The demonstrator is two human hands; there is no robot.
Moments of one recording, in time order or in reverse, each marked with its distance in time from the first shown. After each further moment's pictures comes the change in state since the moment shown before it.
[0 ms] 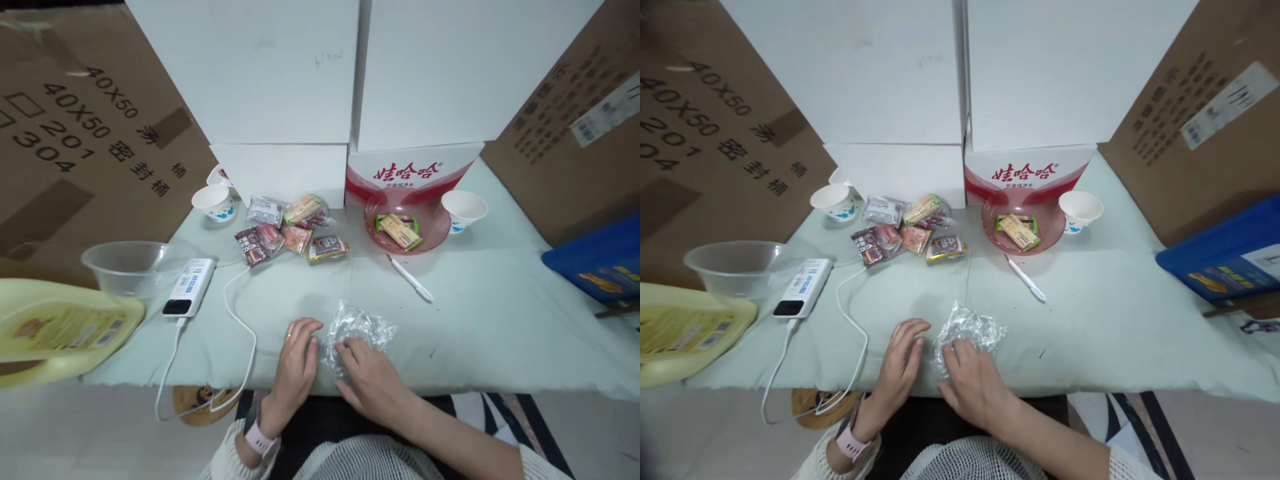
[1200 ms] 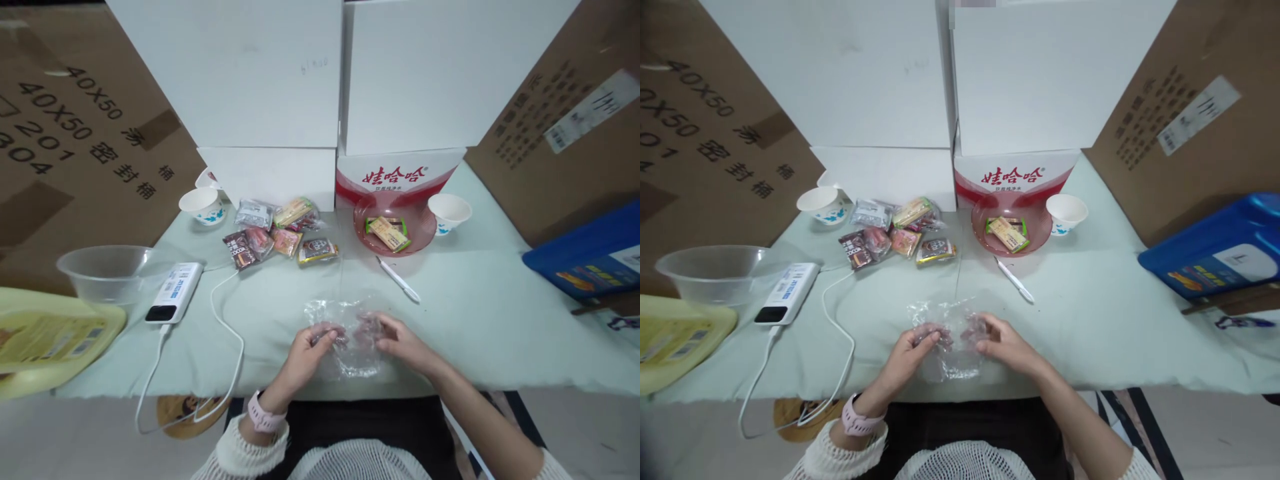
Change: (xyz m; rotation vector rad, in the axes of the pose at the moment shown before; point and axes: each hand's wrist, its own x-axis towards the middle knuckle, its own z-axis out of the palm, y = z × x) left_hand 0.036 0.024 0.018 -0.802 -0.348 -0.510; right_hand -0.001 0.086 -0.027 1.382 -0.072 0.462
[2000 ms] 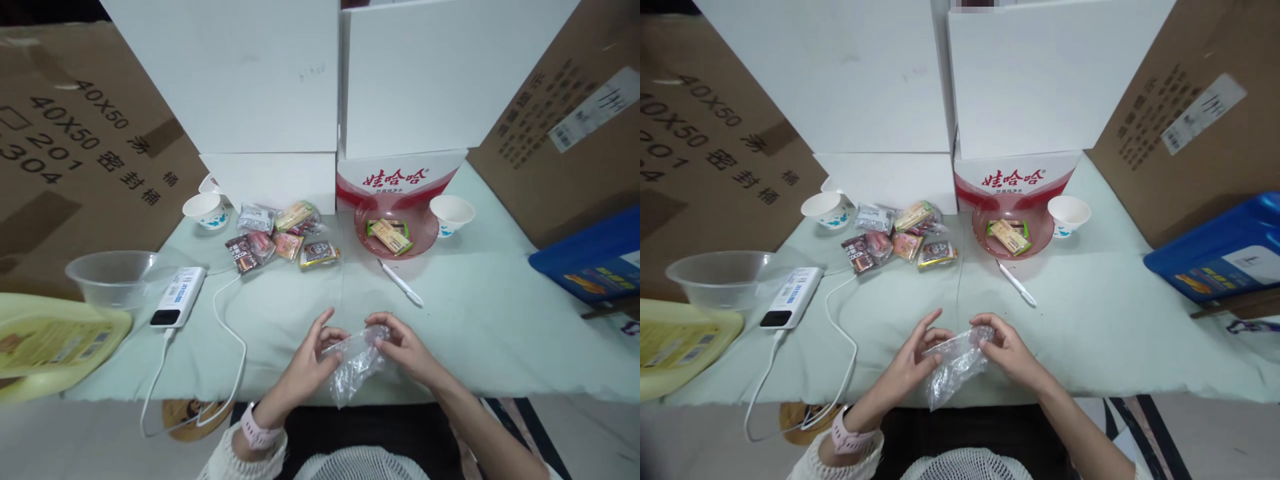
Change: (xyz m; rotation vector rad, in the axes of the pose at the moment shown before) left_hand -0.014 0.018 0.001 -0.031 -0.134 0.015; right_hand -0.006 0.000 0.006 -0.088 0.157 -0.060
